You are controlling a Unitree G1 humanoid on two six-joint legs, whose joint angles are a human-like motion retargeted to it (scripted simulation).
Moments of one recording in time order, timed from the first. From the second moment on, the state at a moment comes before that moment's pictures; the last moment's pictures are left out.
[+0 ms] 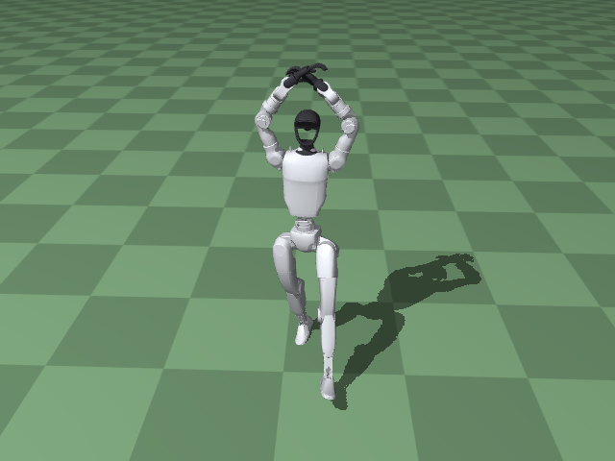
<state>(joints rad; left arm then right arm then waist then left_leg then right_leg) -2.86 0.88 -1.40 0.53 -1.02 -0.44 -0.17 -2.88 -0.89 1.40 0.60 1.43 -0.28 0.32 0.27 -0.09 -0.19 -0.43 0.17 0.41 -0.09 0.12 -0.26 0.15 0.02 0.06 0.08 -0.13 0.26</state>
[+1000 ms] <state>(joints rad) -2.84 0.83 -1.40 0.54 -0.94 -0.46 -0.12 -2.89 -0.90 1.40 0.63 1.45 -0.20 0.36 -0.07 -0.07 -0.02 0.23 0.00 0.17 0.01 -0.25 -0.26 -0.47 0.03 -0.22 -0.09 0.30 0.26</state>
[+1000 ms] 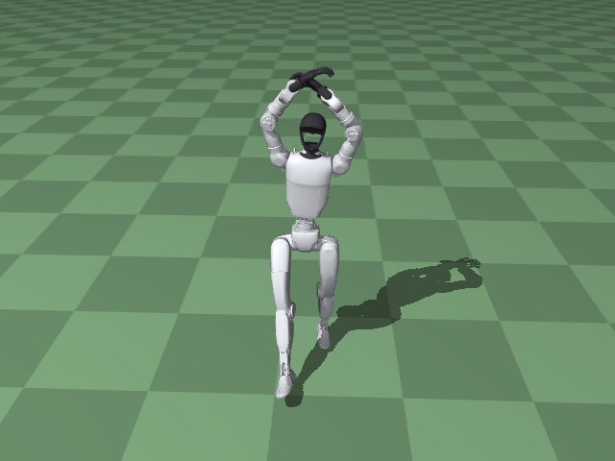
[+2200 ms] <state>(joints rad) -2.83 0.87 -1.40 0.52 -0.95 -0.47 -0.09 -2.88 -0.88 1.40 0.64 1.43 -0.27 0.33 0.29 -0.09 -0.12 -0.46 0.11 0.40 -0.09 0.11 -0.26 0.15 0.05 0.09 0.11 -0.10 0.26</state>
